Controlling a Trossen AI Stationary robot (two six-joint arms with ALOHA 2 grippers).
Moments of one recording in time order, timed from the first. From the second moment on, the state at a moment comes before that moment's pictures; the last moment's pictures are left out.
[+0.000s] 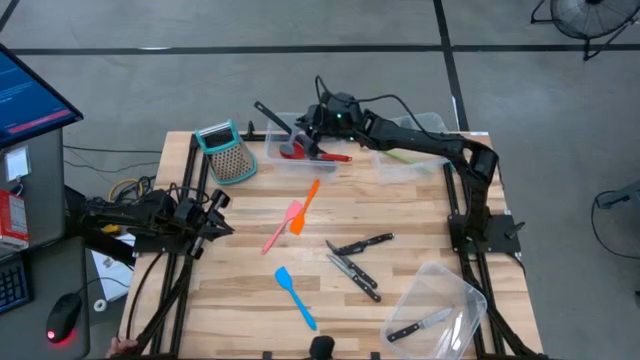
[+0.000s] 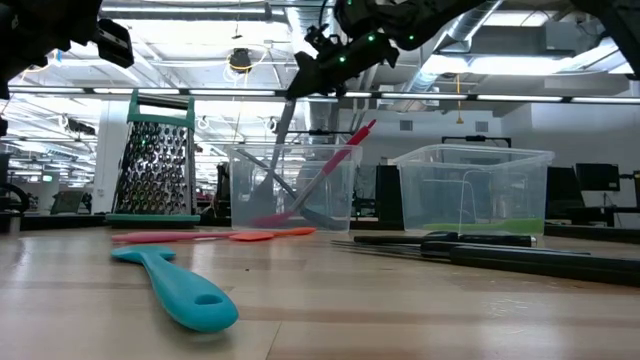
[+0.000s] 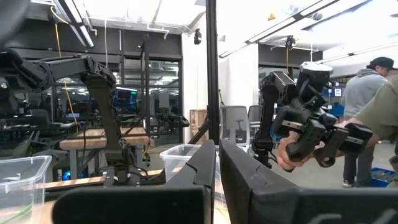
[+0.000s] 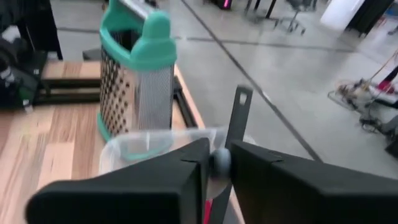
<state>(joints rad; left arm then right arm) -0.11 0.00 0.01 0.34 0.21 -0.06 -0.43 1.93 1.61 -0.03 0.00 -0.24</state>
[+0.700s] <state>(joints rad) -0.11 0.00 0.01 0.34 0.21 -0.06 -0.43 1.94 1.61 -0.36 0.00 -0.24</state>
